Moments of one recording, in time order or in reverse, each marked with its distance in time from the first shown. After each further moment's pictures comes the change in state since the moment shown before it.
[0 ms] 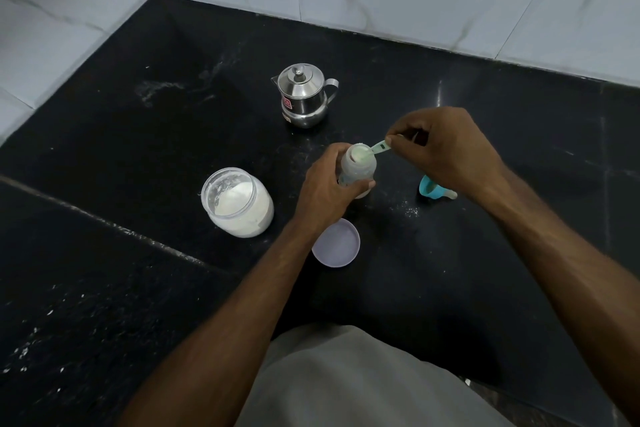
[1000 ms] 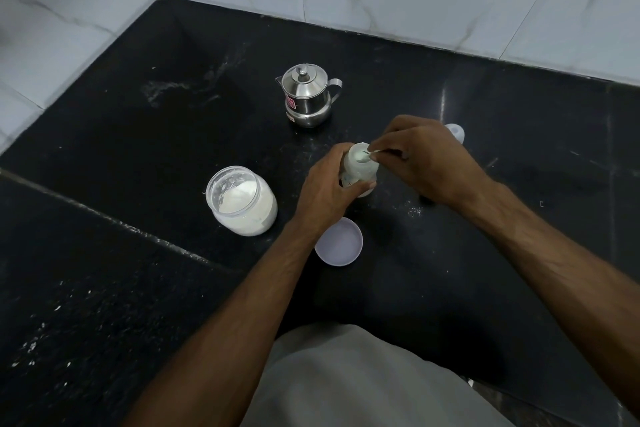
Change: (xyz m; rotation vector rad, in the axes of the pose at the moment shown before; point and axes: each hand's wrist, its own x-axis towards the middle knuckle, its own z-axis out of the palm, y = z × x) left_hand 0.002 -0.011 -0.003 0.062 0.014 0.135; right_hand 0.001 -0.001 0.019 -0.107 -0.092 -0.241
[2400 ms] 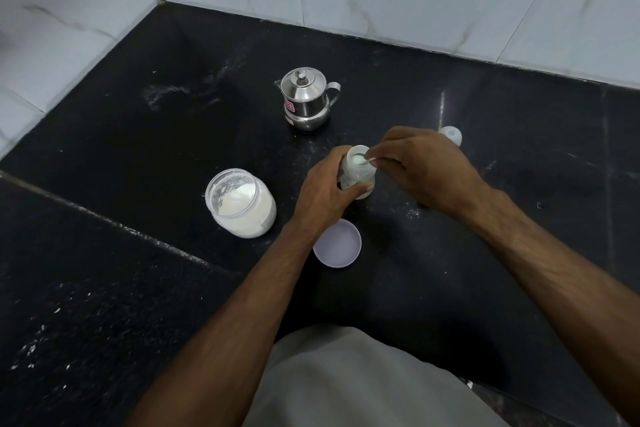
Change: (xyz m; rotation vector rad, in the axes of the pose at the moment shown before) left_hand 0.002 -0.003 0.000 0.043 -0.016 -0.008; right_hand -0.006 -0.006 -0.002 -0.061 0.003 -0.018
